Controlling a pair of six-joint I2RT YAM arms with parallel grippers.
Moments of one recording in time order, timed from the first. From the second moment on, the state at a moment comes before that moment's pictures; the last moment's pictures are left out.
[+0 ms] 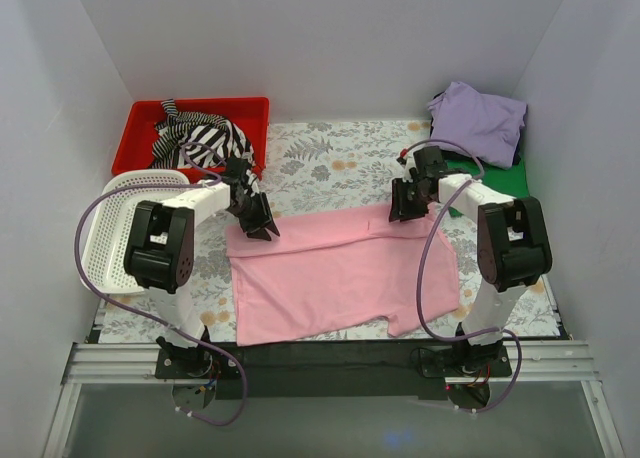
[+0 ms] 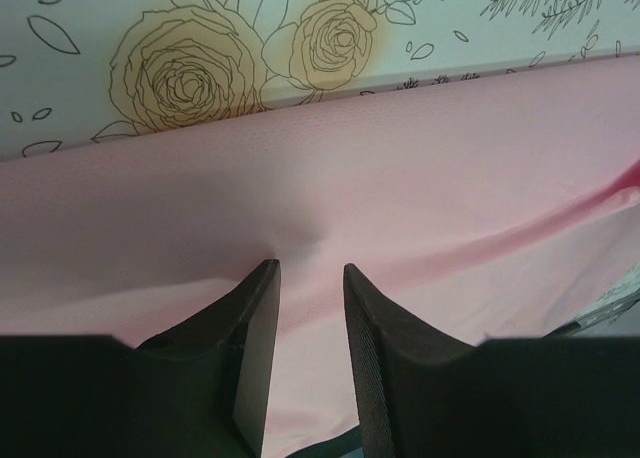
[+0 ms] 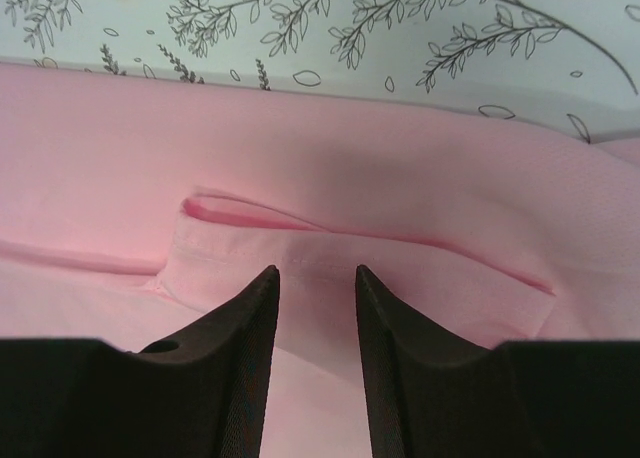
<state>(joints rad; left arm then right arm) -0.23 1.82 1.16 -0.59 0.35 -0.55 0.23 1.81 1.19 -0.47 -0.28 0.13</state>
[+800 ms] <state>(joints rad) -0.24 1.89 1.21 -0.58 0.35 -0.54 0.38 1.53 0.93 -0.60 -0.25 0.16</state>
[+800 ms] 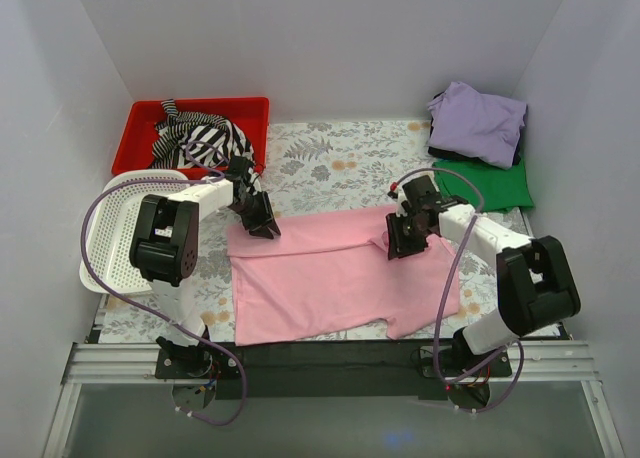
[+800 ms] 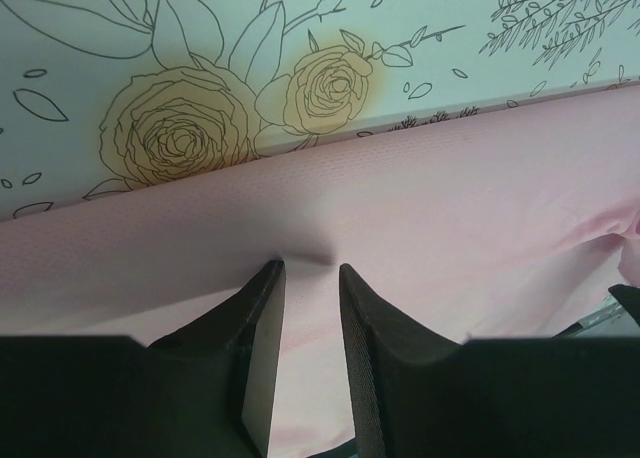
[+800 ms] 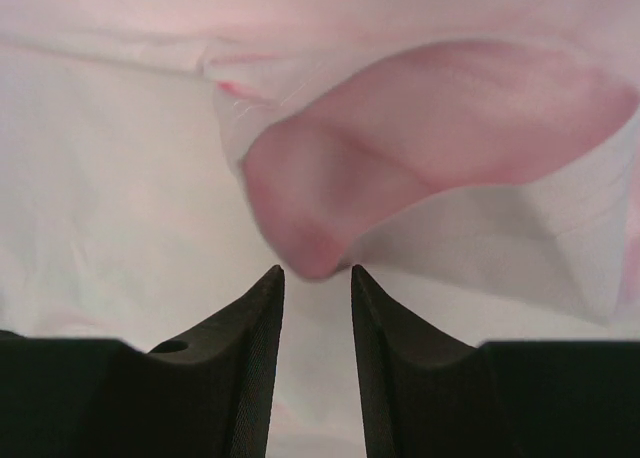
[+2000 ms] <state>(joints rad) -0.24 1.89 1.22 -0.60 0.33 -0.51 0.45 1.66 1.10 -0.36 0.10 0.23</state>
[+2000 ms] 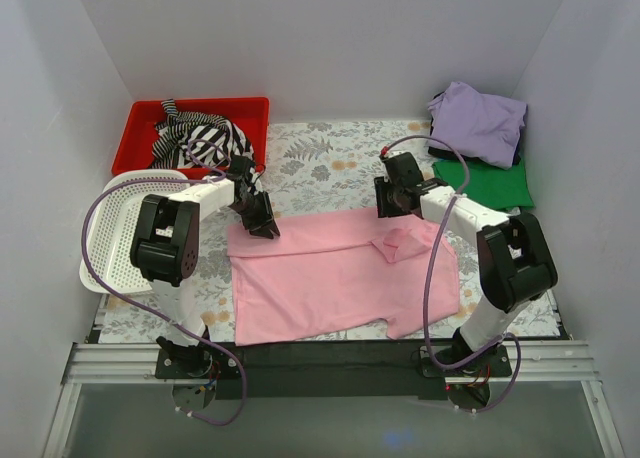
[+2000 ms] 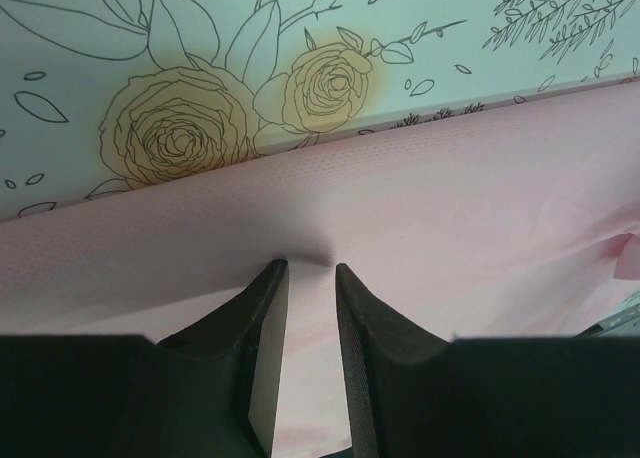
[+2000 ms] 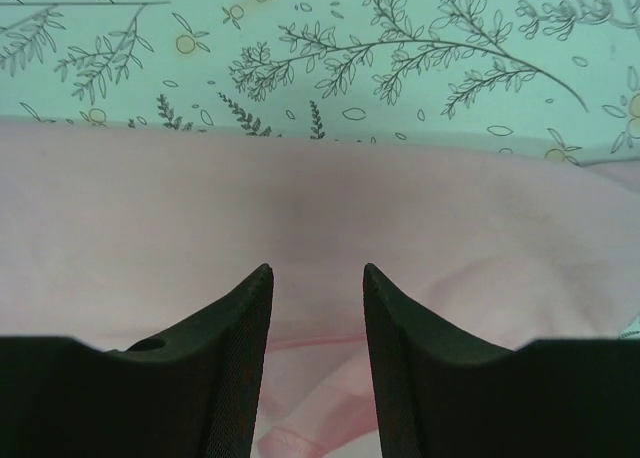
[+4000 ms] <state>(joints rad) -0.25 1.89 1.26 -0.61 0.34 -0.51 0.47 1.49 0.96 -0.43 0.16 0.33</state>
